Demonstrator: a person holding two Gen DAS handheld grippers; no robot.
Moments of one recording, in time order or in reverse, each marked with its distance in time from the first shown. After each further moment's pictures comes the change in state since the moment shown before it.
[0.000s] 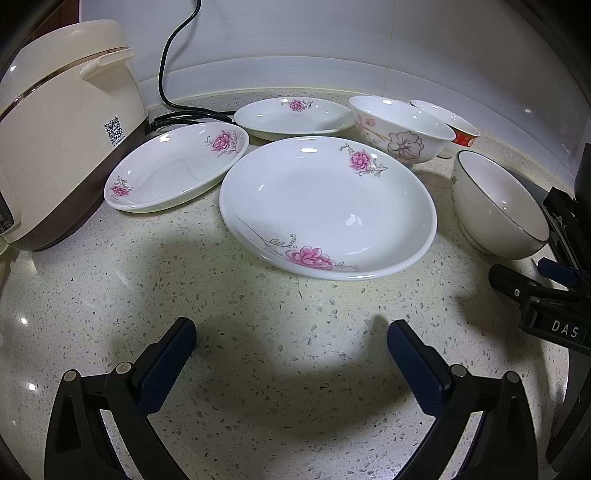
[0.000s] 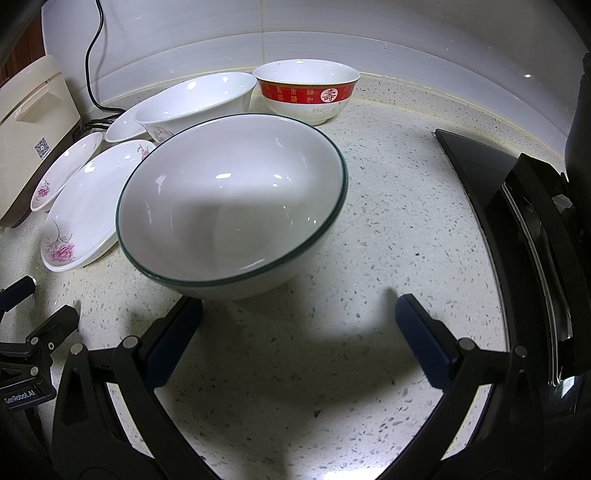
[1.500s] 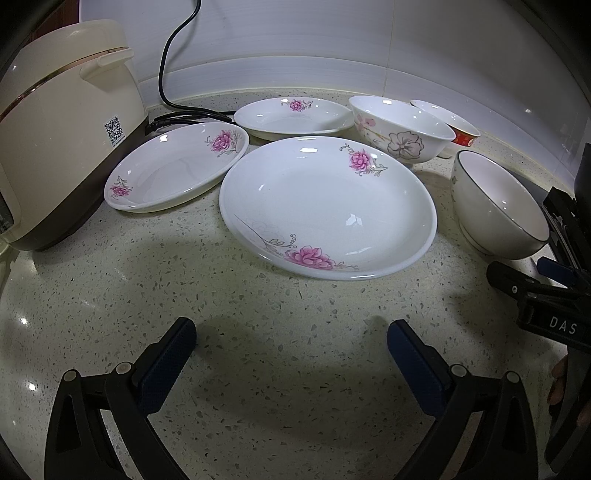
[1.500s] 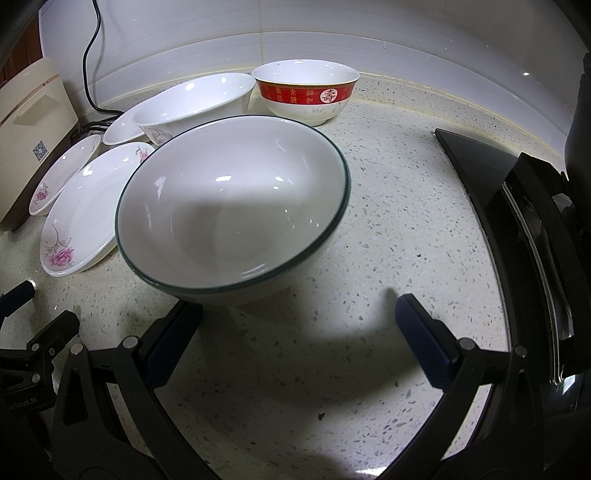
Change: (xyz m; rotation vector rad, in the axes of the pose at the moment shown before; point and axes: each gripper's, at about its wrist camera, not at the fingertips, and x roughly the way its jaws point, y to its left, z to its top) left arm 0.000 0.000 0.000 0.000 0.000 0.000; right arm 0.003 0.000 0.003 0.009 0.000 -0.005
